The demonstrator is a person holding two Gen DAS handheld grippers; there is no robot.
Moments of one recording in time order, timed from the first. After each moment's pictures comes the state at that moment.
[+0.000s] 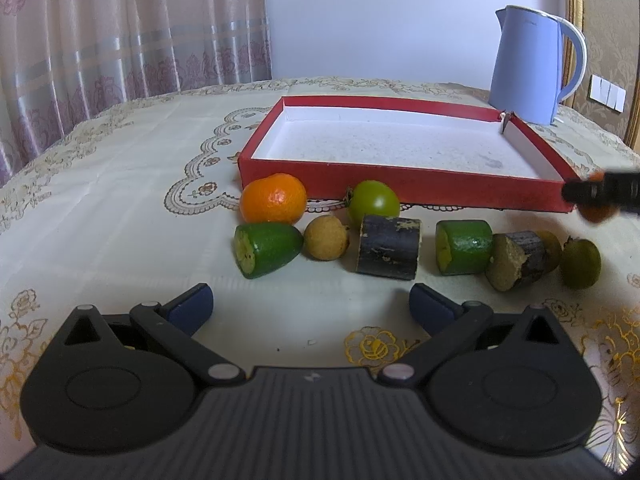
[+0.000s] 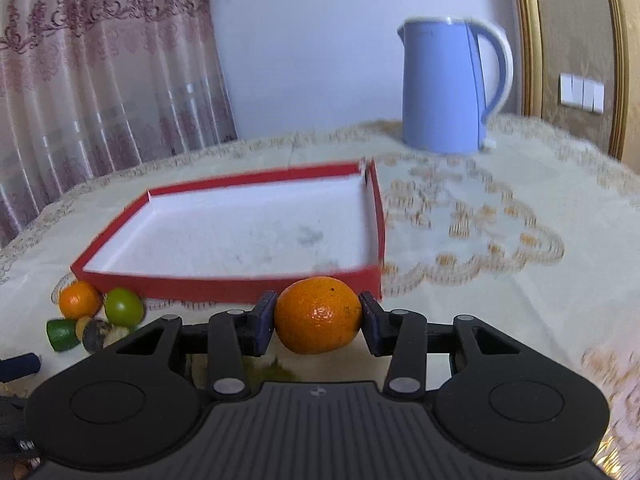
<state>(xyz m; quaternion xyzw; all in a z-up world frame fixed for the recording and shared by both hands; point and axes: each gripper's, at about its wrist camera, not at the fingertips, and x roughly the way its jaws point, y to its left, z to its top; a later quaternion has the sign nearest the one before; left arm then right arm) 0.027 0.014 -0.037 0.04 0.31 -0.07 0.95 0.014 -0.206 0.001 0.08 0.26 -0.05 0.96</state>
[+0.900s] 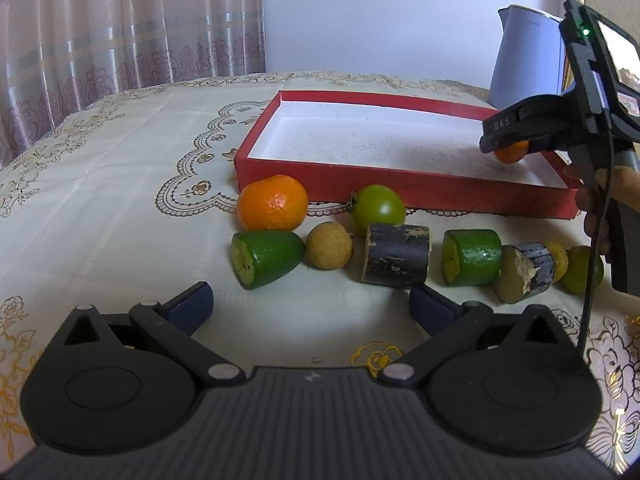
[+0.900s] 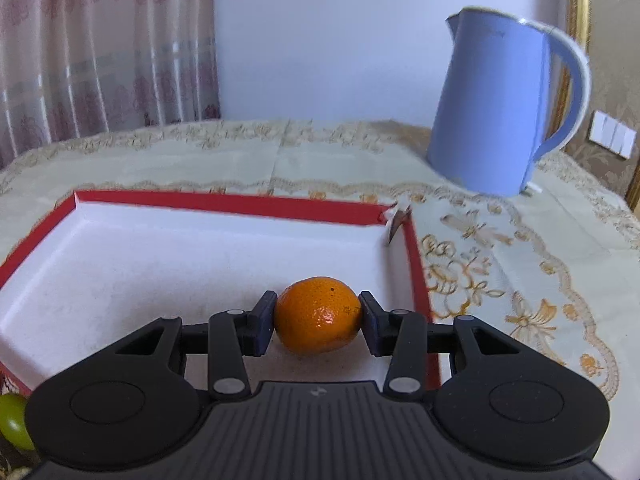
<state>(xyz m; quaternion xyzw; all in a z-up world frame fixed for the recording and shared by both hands) 0.042 0.019 -0.037 0.03 0.32 -0.08 0.94 0.163 -0.206 -0.013 0.01 0.32 -0.07 0.94</state>
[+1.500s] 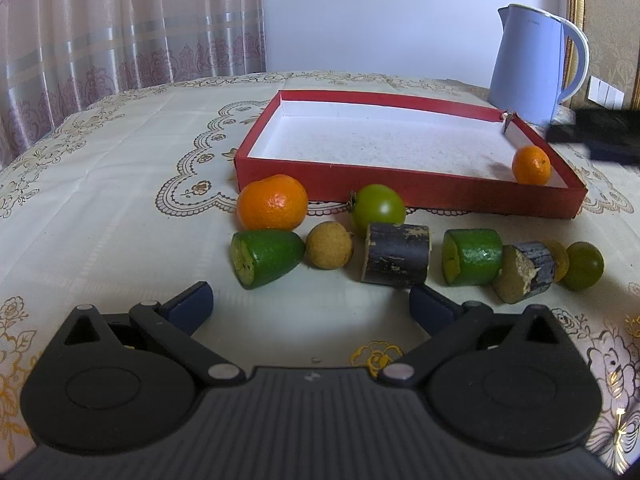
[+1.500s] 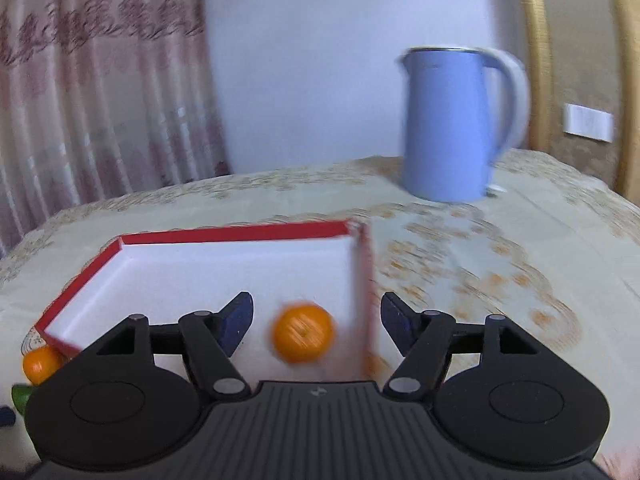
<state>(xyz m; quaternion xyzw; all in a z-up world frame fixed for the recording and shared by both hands) 0.042 0.019 -0.038 0.03 0.32 -0.08 0.94 0.057 -0.233 0.010 0.08 0.23 -0.07 0.97</state>
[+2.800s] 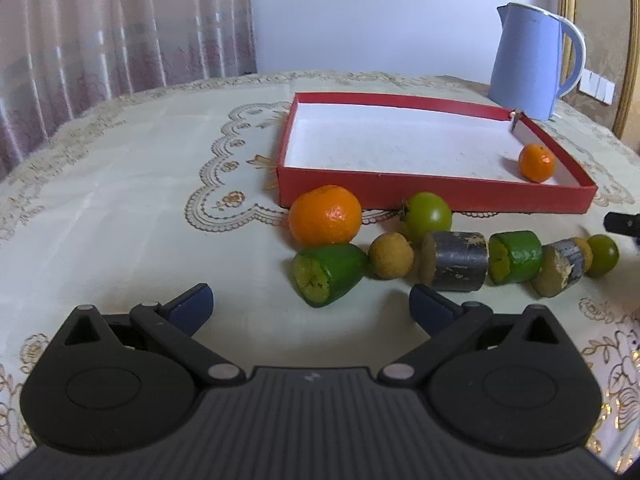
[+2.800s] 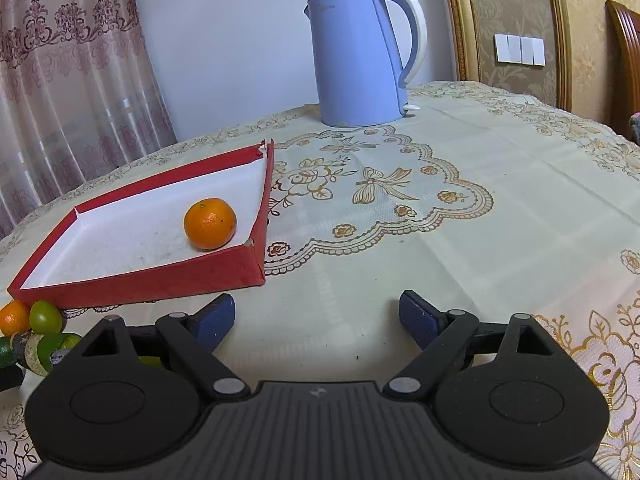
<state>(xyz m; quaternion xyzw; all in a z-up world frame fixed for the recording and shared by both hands) 0.061 0.057 -0.032 0.04 0.33 -0.11 0.94 0.006 -0.264 -0.031 0.14 0.28 -0.13 0.94</state>
